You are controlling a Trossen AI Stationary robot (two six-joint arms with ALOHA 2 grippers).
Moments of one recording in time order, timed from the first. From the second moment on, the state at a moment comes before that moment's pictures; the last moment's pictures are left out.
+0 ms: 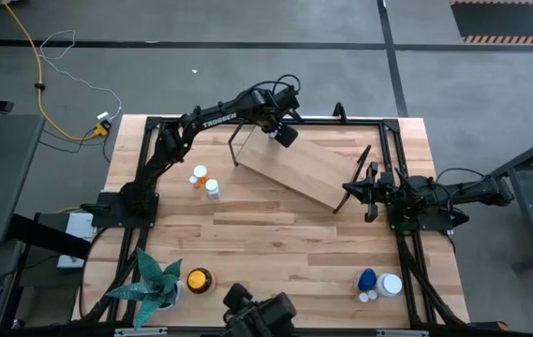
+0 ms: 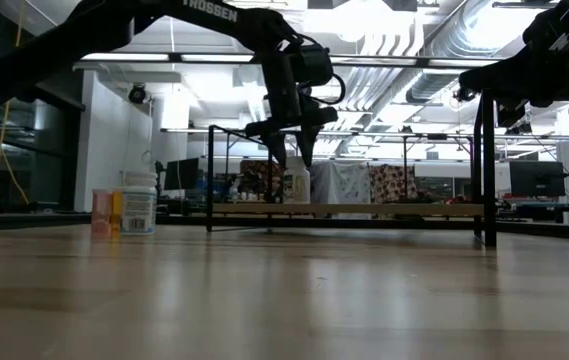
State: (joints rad) left arm 0.58 2.33 2.29 -1.18 -0.17 -0.36; right arm 0.12 0.09 0.01 0.16 0.29 0.13
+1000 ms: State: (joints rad) left arm 0.26 1.77 1.96 -0.82 -0.37 -0.06; right arm 0.12 0.09 0.01 0.16 0.29 0.13
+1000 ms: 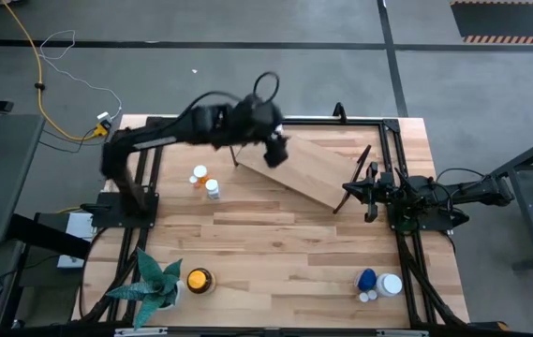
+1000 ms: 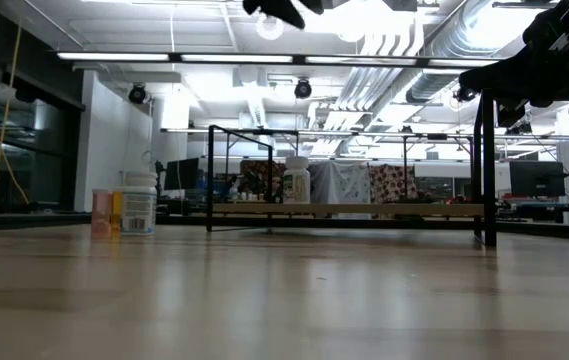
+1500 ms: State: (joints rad) left arm 0.09 1.07 0.72 -0.04 -0.31 -0.19; right arm 0.12 0.09 0.01 0.16 0.29 0.13
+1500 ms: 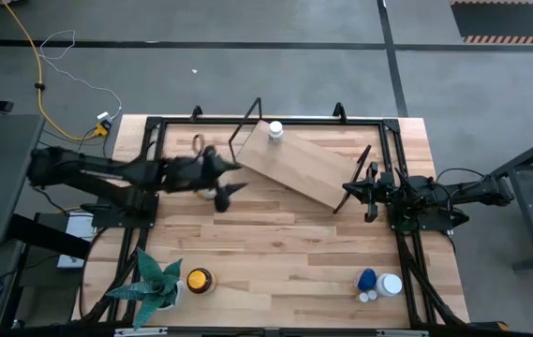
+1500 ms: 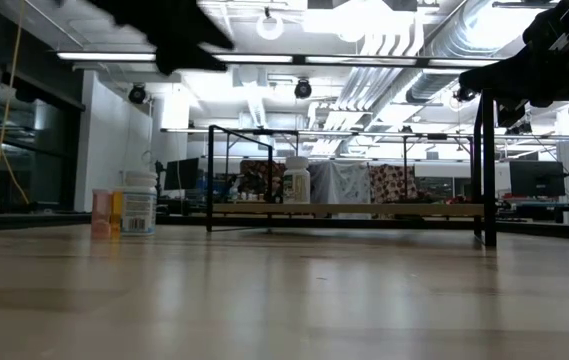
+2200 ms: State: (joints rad) left arm 0.09 0.78 0.39 -0.25 -0.48 -0.50; right arm 0.12 0.09 0.01 0.16 0.29 0.13
